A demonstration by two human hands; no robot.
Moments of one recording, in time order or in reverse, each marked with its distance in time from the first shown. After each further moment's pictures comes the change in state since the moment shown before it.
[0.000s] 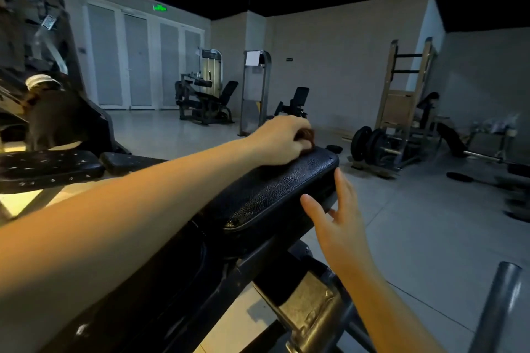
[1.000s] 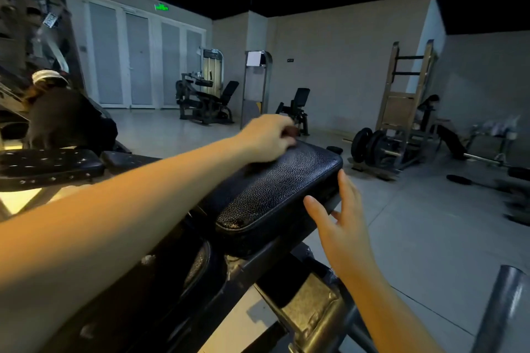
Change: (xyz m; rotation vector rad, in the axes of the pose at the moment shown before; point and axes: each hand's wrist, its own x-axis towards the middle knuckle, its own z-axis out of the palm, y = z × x) left_hand -0.001 -0.026 -0.007 0.053 0.024 -0.078; right_hand -0.002 -0.001 0.000 -0.016 0.007 0.008
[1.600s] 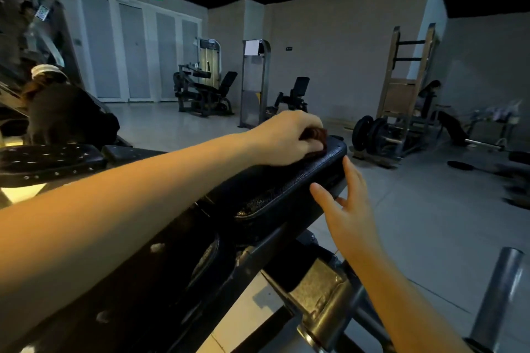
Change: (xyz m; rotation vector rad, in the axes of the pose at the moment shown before) left_hand -0.029 0.029 -0.004 -0.077 -0.087 0.211; right_hand 0.000 0.001 0.000 0.011 0.020 -0.018
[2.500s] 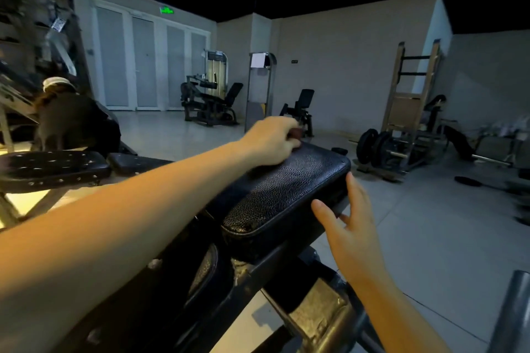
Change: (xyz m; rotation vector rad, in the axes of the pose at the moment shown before) left_hand 0.021 -0.036 -0.001 0.076 0.111 -0.211; right_hand 0.001 0.002 0.001 0.005 -0.007 0.003
